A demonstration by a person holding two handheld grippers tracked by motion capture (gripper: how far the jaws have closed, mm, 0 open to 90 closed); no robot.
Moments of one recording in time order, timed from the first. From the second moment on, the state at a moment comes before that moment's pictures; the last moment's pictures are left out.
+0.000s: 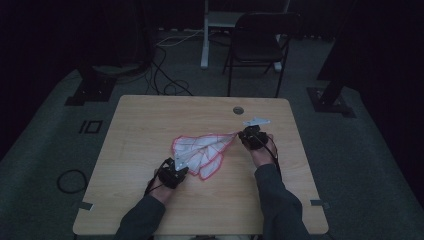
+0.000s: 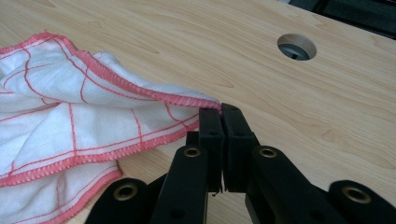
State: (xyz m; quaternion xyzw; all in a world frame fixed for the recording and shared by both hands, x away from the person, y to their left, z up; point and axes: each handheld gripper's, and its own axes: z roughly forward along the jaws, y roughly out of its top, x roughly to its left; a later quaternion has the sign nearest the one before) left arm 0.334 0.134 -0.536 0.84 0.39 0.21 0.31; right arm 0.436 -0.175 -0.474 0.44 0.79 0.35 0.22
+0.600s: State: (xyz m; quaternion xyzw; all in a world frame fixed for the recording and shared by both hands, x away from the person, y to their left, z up) left arm 0.333 0.124 -0.528 0.84 0.37 0.20 0.35; right arm 0.438 -0.174 -0.476 0.44 0.80 0.35 0.22
